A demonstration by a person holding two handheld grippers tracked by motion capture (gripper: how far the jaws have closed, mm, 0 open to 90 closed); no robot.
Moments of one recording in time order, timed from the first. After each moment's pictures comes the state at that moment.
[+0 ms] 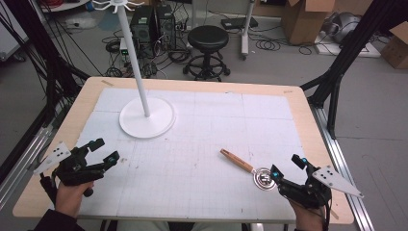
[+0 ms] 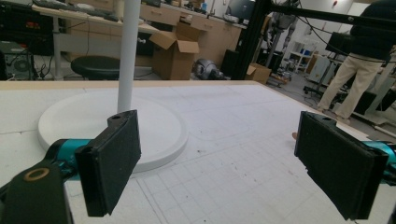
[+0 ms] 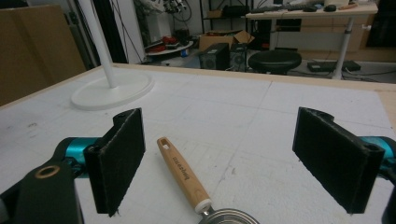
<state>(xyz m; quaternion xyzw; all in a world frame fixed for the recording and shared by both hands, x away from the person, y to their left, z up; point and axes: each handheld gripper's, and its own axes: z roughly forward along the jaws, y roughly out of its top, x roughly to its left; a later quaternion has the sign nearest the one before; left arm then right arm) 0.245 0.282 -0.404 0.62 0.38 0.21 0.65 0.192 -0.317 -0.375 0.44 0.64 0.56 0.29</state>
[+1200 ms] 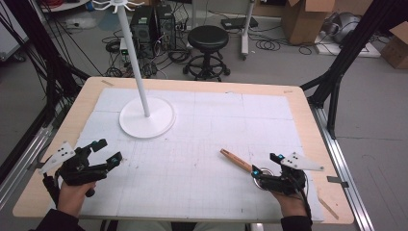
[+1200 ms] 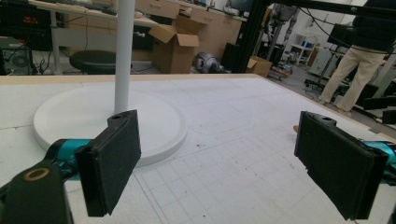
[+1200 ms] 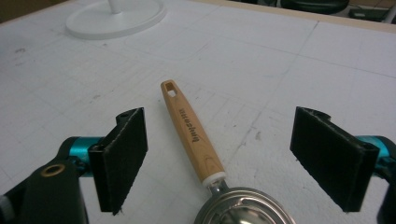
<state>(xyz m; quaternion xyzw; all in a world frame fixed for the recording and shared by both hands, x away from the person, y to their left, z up) 0.246 0.277 -0.406 0.63 0.38 0.21 0.64 0.241 -0.289 -0.407 0.42 0.74 0.47 0.23</state>
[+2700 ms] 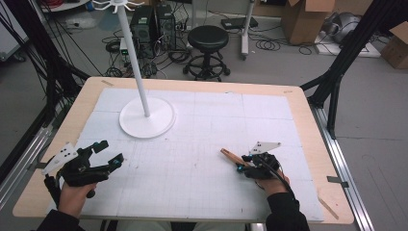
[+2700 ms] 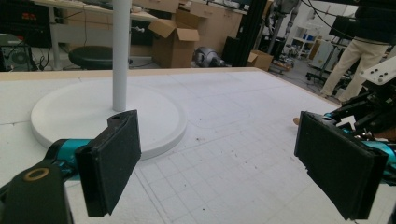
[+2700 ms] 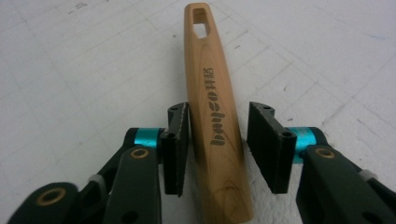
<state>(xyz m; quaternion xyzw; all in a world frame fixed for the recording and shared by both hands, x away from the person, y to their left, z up) 0.245 0.274 -0.408 0.64 0.38 0.21 0.63 0.306 -0.253 -0.442 0.33 0.86 0.36 0.14</state>
